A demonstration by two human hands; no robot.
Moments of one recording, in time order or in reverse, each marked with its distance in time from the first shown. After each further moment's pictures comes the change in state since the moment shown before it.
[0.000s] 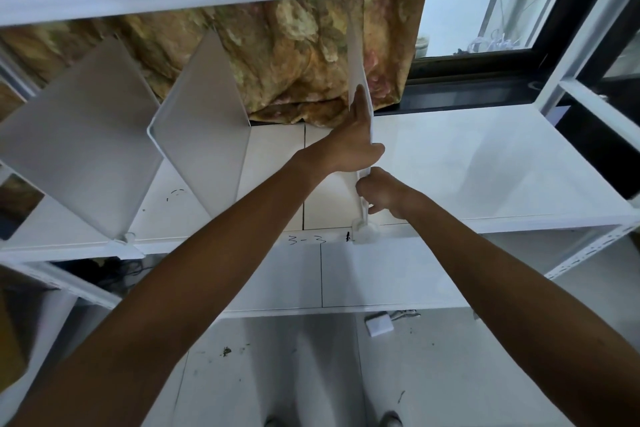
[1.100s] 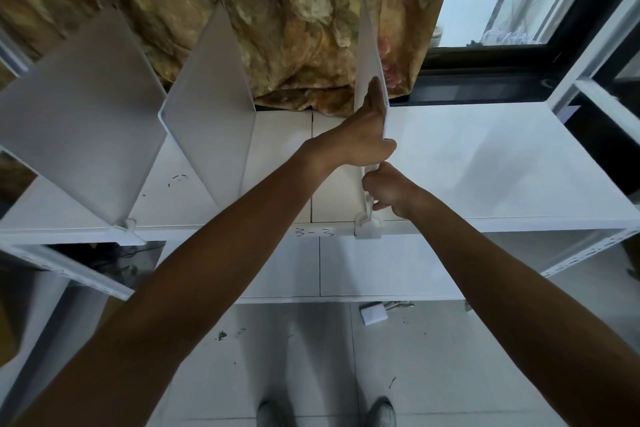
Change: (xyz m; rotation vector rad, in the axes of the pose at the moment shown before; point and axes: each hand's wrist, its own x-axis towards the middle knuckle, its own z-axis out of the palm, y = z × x) left_hand 0.007 -0.023 -0.009 -0.020 -0.019 0.097; right_hand 0.001 -0.013 0.020 0.086 0.044 0.025
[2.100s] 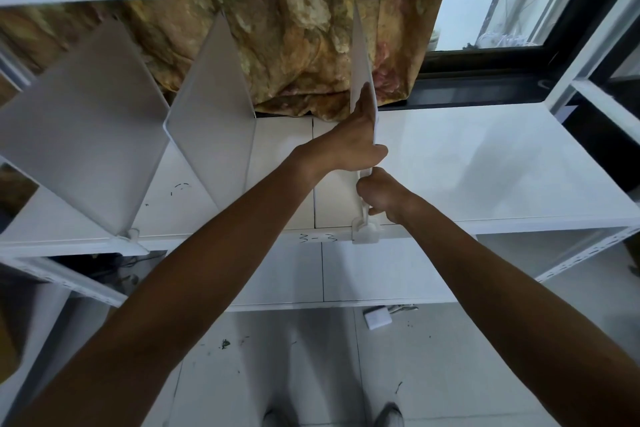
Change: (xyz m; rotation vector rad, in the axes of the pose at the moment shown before) left_hand -0.011 -0.007 -0.011 0.063 -0.003 -0.068; right_hand 0.007 -0.006 0.016 0.000 0.007 0.053
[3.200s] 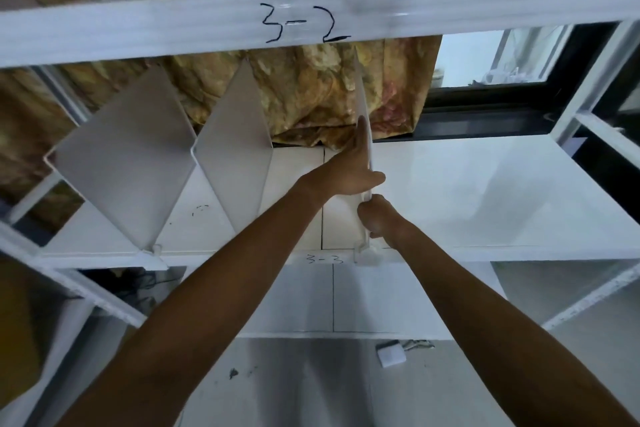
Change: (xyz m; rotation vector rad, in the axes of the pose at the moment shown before) left_hand -0.005 -0.002 0.003 -0.056 0.022 -0.002; right_hand -0.004 0.004 0.005 -0.039 0.078 -0.038
